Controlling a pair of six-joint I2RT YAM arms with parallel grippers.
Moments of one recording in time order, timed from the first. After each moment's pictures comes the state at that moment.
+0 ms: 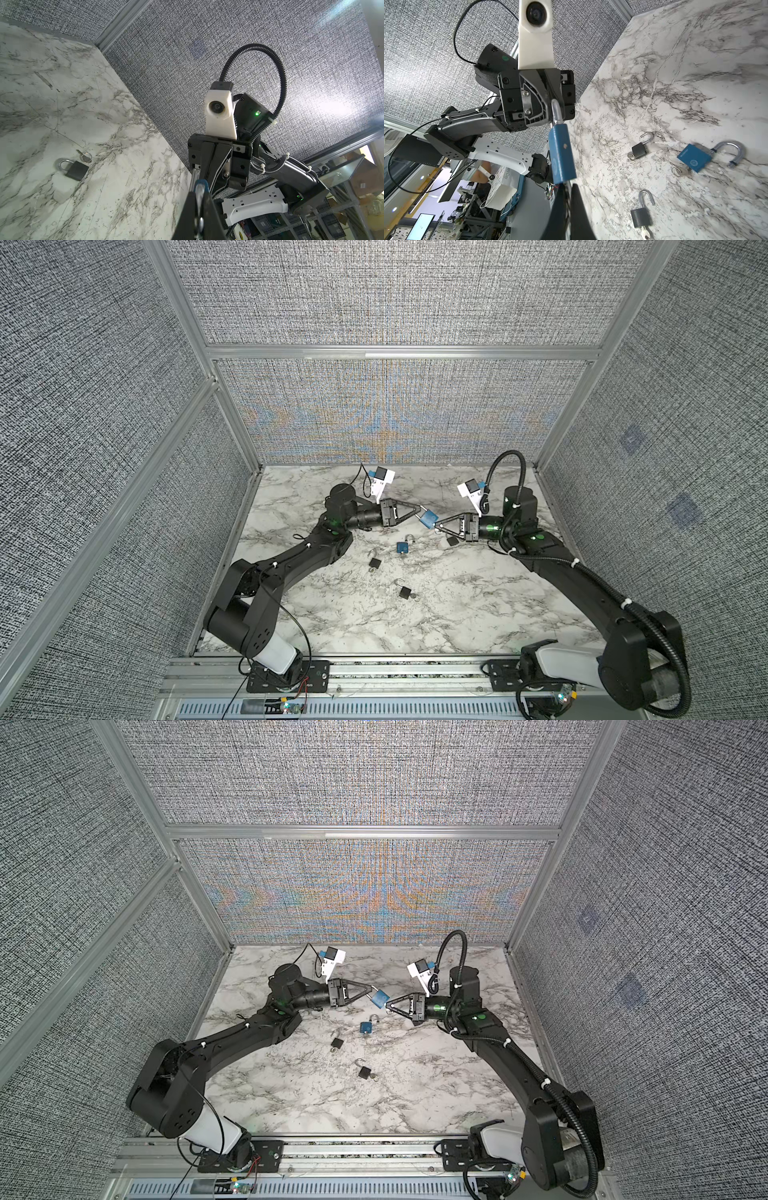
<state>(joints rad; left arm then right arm) -0.53 1.57 0.95 0.66 0.94 -0.97 0.27 1.27 0.88 0.01 -1.08 0.57</state>
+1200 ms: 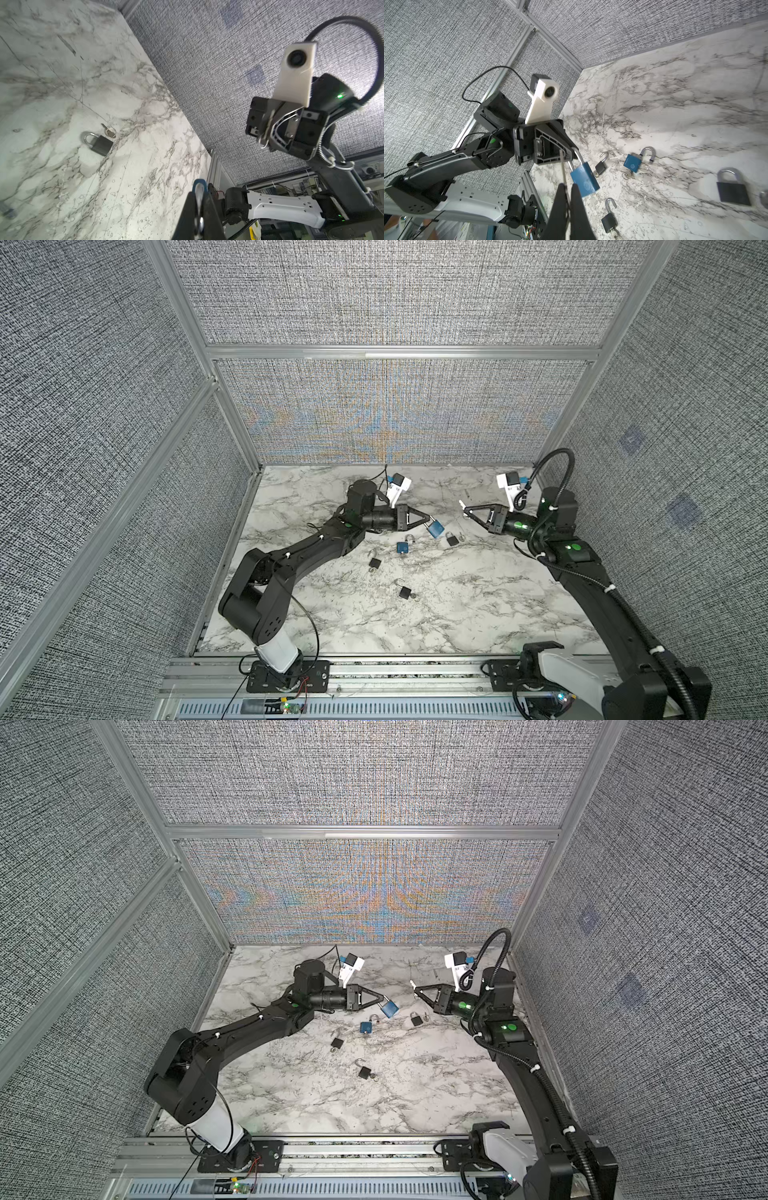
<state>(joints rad) -0.62 1.69 1.10 0.29 0.89 -0.74 0.09 1.06 0.91 -0.17 -0.87 0.57</state>
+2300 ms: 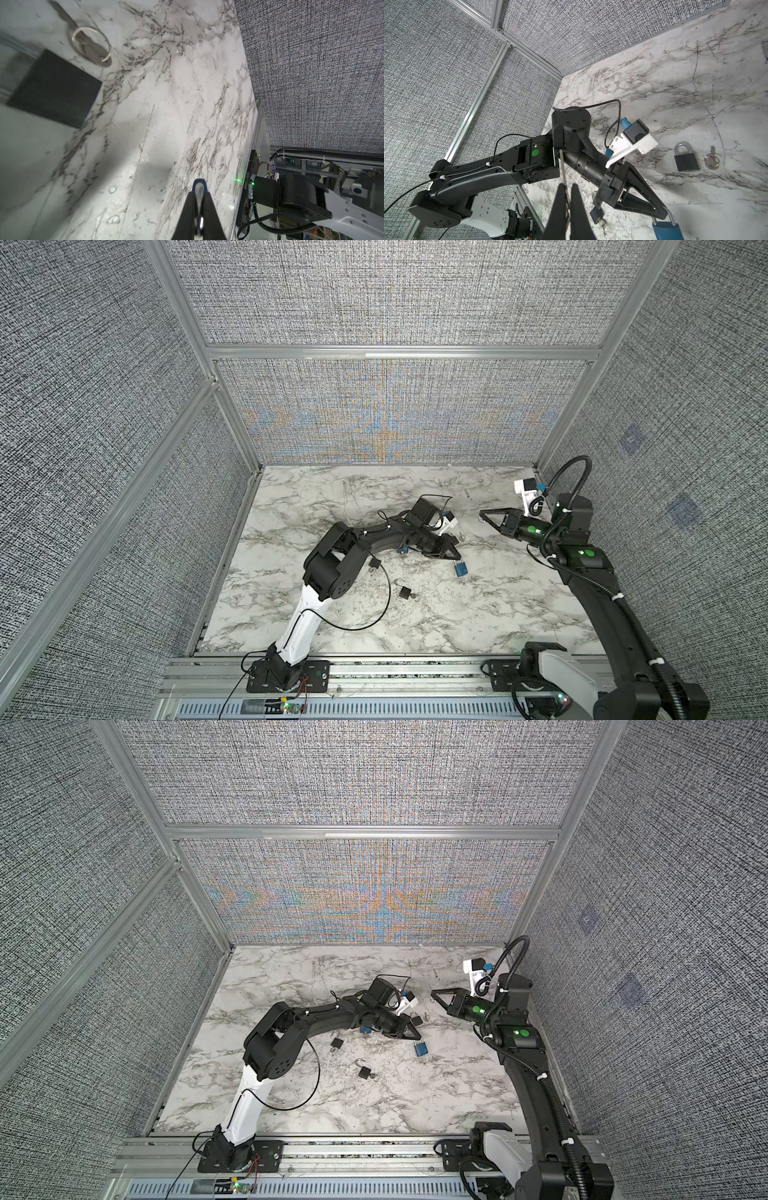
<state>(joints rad) -0.82 2.28 1.62 -0.21 0.84 -0.52 -0.03 1.03 0.88 -0.27 -0.87 0.55</state>
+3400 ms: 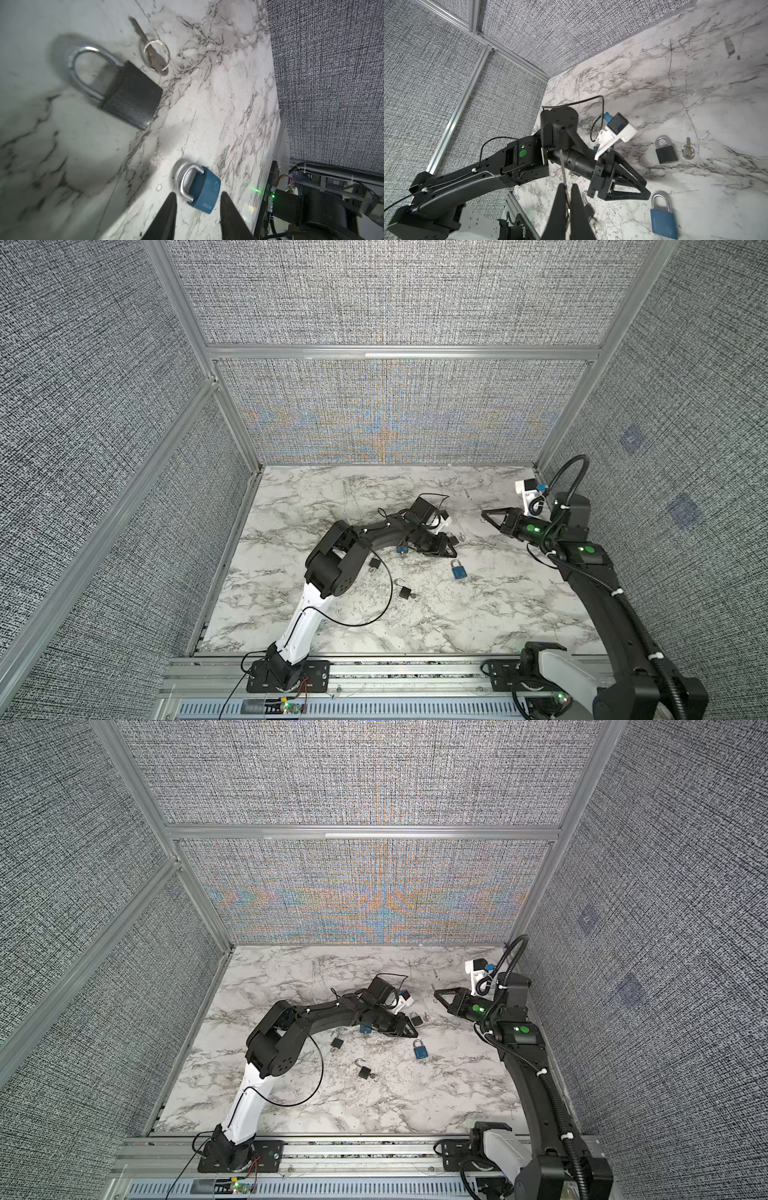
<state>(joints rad) -0.80 2.27 1.61 -0.26 0.74 -0.50 -0.04 1.04 0.91 -0.36 -0.78 0.52</state>
